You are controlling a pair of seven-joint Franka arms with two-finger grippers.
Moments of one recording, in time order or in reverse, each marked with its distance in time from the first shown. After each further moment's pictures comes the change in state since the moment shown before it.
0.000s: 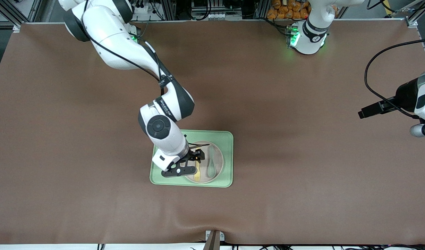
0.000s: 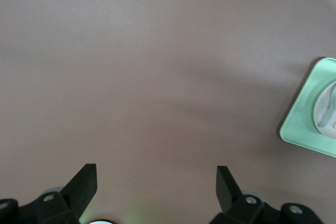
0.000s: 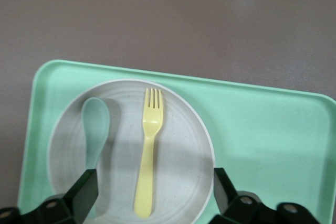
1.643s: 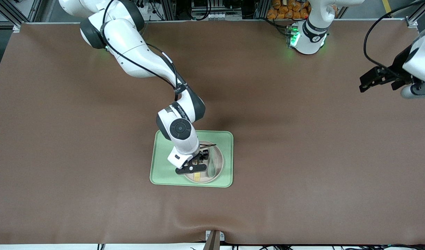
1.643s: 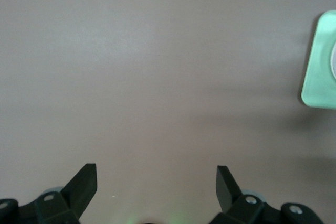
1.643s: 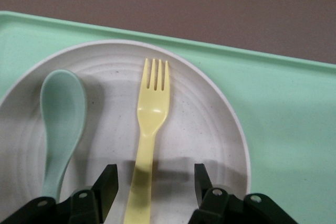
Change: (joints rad) left arm -0.006 -0.267 -0.079 -0.242 0.117 0.057 0.188; right arm 0.073 0.111 -0.049 0.017 -0.018 0.060 0.039
